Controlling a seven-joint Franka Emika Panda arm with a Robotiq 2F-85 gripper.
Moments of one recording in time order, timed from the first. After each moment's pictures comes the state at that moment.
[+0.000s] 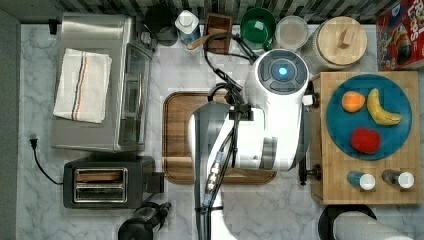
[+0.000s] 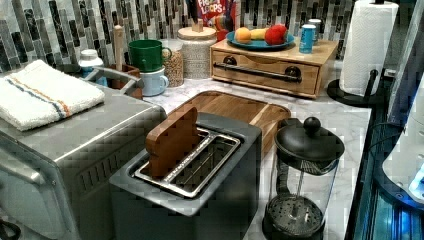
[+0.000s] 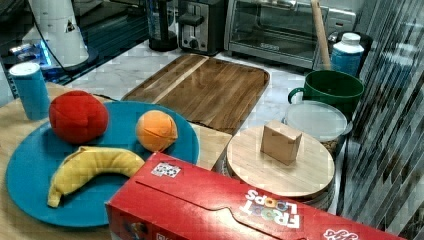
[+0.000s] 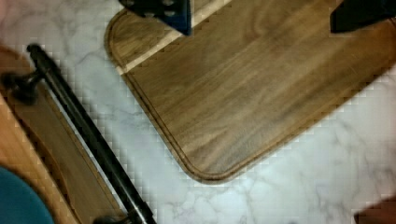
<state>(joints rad) -0.07 0.05 -0.03 -1.92 -0.01 0.30 -0.31</state>
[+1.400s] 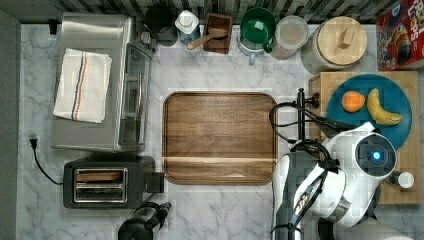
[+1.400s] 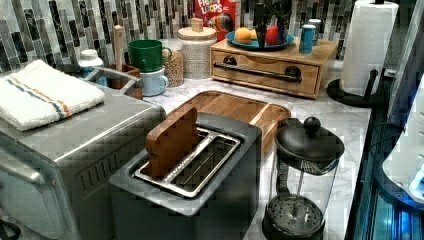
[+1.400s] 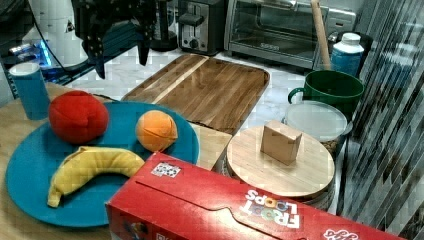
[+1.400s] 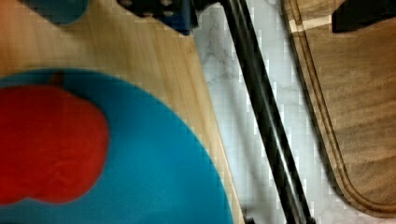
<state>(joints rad) -0.23 -0.03 -0.25 -2.30 -0.10 0.69 -0.94</state>
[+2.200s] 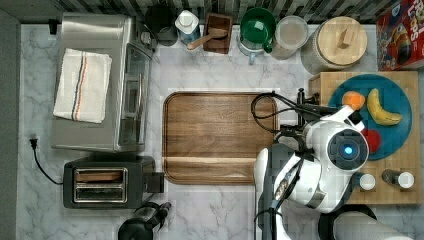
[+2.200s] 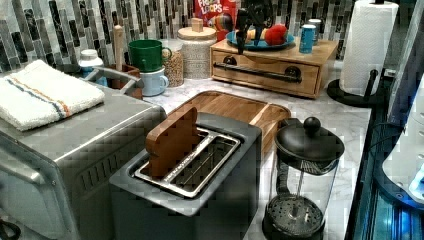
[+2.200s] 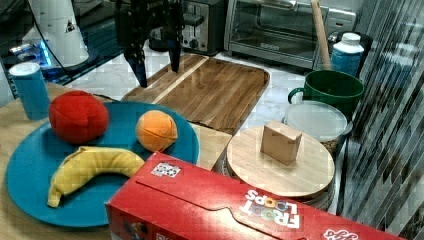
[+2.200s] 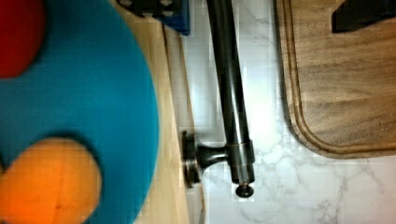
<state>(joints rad) -0.20 0.03 -0.19 -2.31 -0.06 0.91 -1.01</state>
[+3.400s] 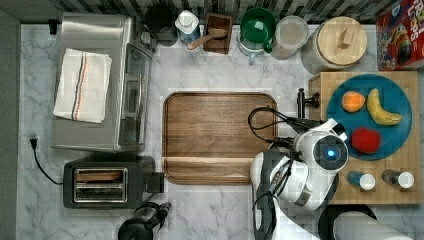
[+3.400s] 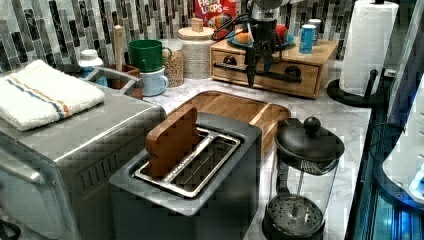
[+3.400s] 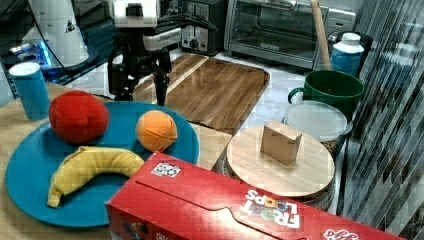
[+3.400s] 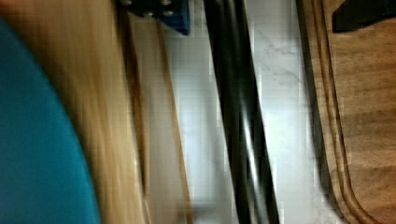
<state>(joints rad) -0.20 0.17 -0.22 -2.41 -0.04 1.07 -1.02</state>
